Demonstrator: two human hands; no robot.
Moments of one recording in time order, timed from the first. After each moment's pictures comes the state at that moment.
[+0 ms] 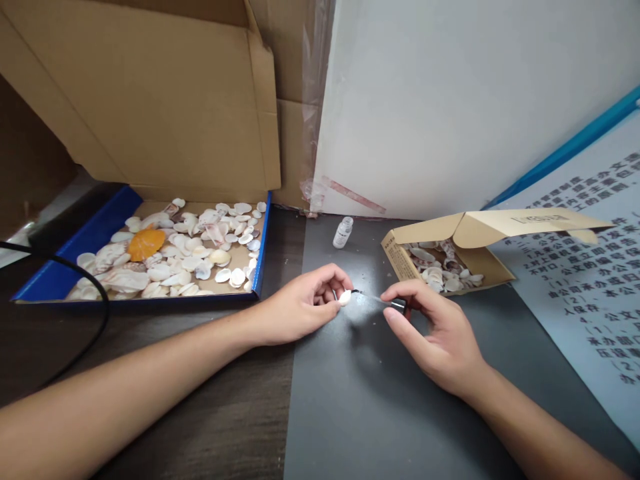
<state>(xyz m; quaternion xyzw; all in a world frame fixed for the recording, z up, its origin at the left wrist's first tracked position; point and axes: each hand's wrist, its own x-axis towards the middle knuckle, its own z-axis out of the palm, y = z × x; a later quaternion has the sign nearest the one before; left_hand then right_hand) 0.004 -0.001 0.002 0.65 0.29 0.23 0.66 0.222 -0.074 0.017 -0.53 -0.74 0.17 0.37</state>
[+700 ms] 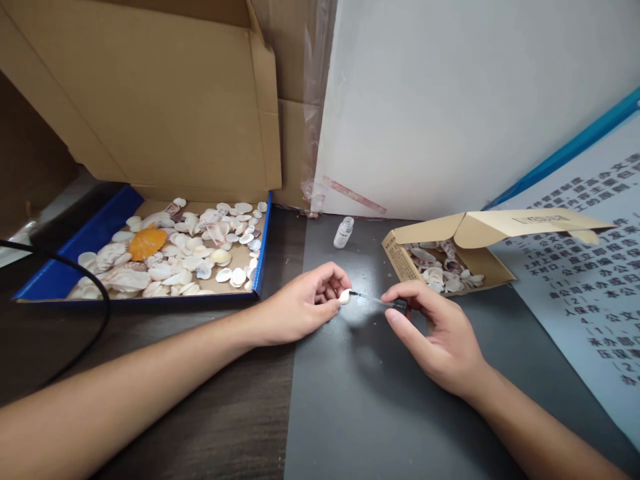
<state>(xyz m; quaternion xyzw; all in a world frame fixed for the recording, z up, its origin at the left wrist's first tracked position) 0.004 0.000 0.000 0.65 0.29 0.23 0.66 0.222 -0.075 0.016 -0.52 -0.75 0.18 0.37</state>
